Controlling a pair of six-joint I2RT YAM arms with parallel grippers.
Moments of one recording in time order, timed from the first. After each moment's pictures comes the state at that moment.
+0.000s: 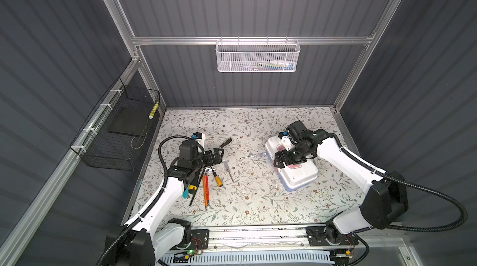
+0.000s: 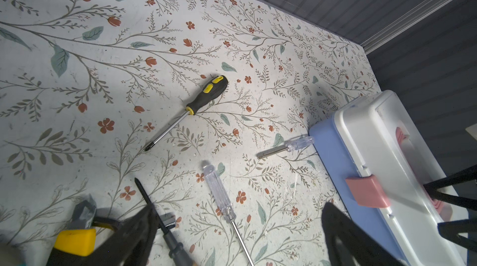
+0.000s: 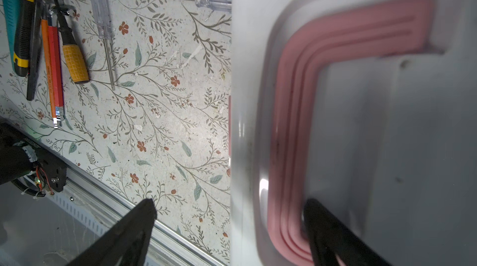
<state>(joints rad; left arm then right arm) -0.26 1.08 0.66 -0.20 0.26 -0.40 0.48 1.50 1.25 -1.01 -0.26 0.16</state>
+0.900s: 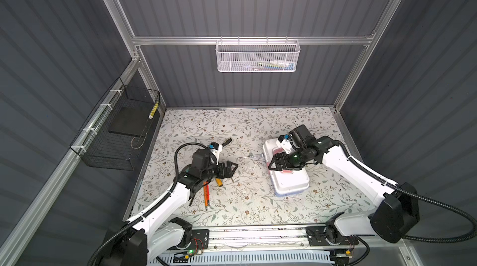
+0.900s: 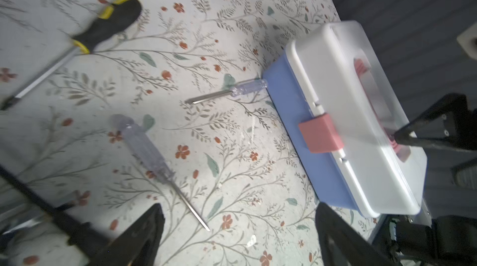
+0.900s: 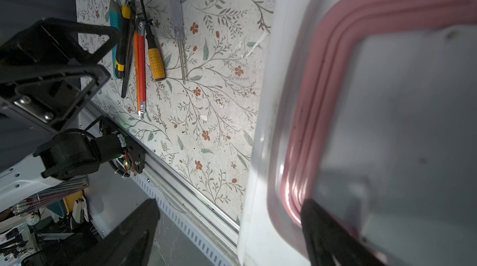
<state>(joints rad) -0.52 1.09 0.55 -0.12 0.32 -0.44 0.51 1.38 1.15 -0.92 -0.44 0.34</state>
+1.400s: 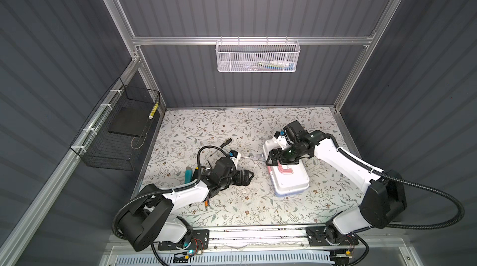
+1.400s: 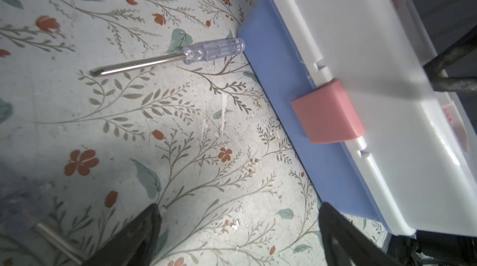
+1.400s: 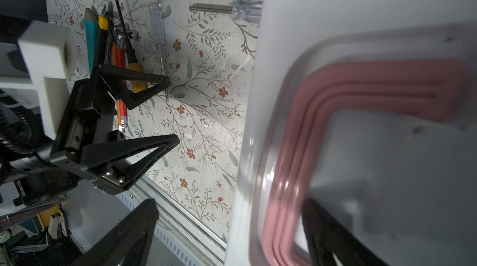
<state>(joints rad) -0.74 1.40 0.51 0.24 0.19 -0.56 0.51 1.52 1.25 -0.92 -0.39 0.30</state>
